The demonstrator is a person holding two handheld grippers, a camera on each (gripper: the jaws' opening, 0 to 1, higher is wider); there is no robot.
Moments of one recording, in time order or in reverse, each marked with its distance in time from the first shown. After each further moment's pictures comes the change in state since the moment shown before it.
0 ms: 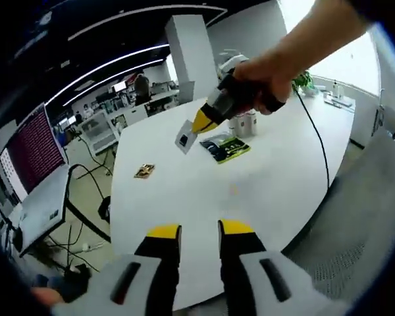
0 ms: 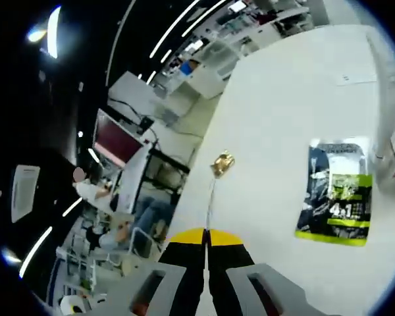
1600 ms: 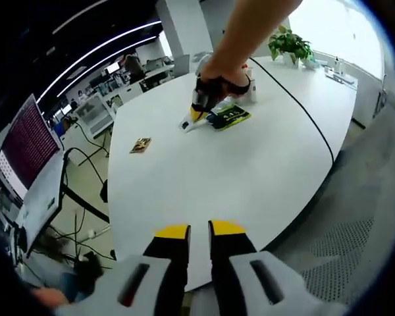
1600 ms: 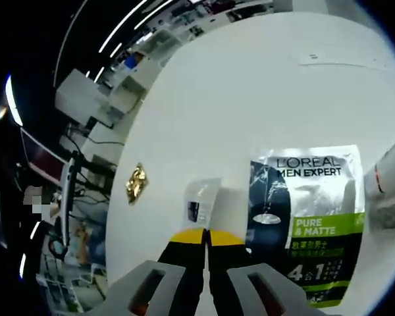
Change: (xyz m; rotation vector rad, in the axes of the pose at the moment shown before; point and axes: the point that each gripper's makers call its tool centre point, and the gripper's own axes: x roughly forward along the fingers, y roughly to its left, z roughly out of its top) left arm 0.005 -0.001 -0.030 0.041 0.154 0.004; right arm 0.053 -0.100 0.025 0.090 0.052 -0.315
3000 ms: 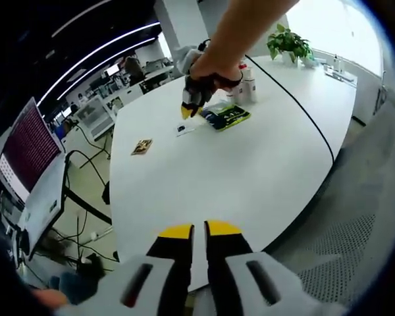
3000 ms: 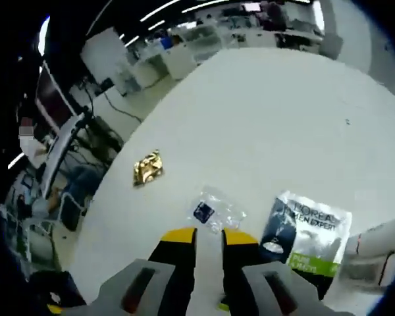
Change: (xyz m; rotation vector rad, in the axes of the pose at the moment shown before) left arm -0.001 0.002 0.001 0.016 -0.005 0.009; right arm -0.002 0.035 0.016 -0.533 -0.021 -0.076
